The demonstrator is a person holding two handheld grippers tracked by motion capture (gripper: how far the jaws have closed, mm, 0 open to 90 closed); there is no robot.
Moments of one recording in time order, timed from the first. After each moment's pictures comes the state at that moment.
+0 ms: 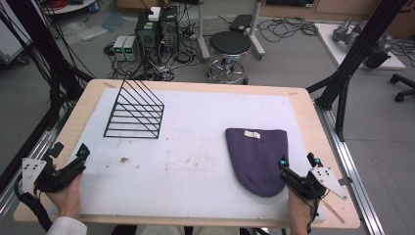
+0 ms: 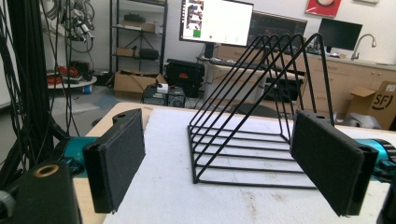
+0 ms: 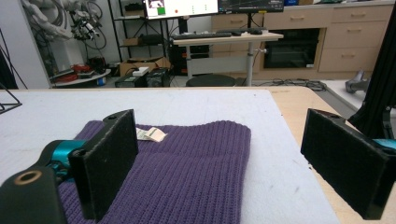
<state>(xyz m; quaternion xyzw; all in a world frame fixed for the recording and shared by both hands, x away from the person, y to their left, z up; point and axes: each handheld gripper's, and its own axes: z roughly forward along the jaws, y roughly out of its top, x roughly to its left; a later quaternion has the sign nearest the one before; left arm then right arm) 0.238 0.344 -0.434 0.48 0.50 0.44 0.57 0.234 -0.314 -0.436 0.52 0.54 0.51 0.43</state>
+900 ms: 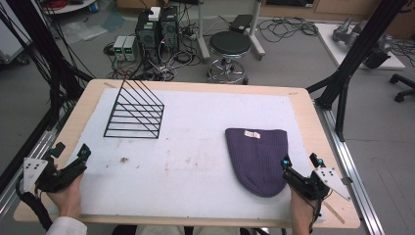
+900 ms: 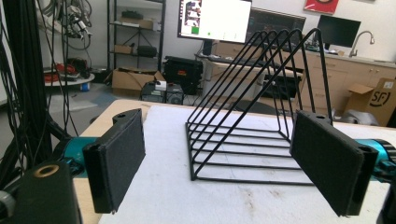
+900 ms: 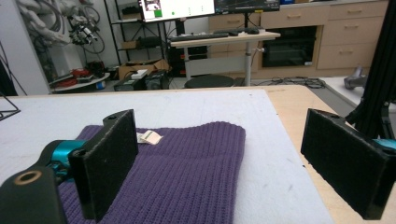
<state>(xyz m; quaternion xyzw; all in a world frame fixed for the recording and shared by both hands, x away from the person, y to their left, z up) 0.239 0.343 -0.434 0.49 0.50 0.44 0.57 0.232 -0.320 -0.433 0.53 0.53 0.52 0.42</state>
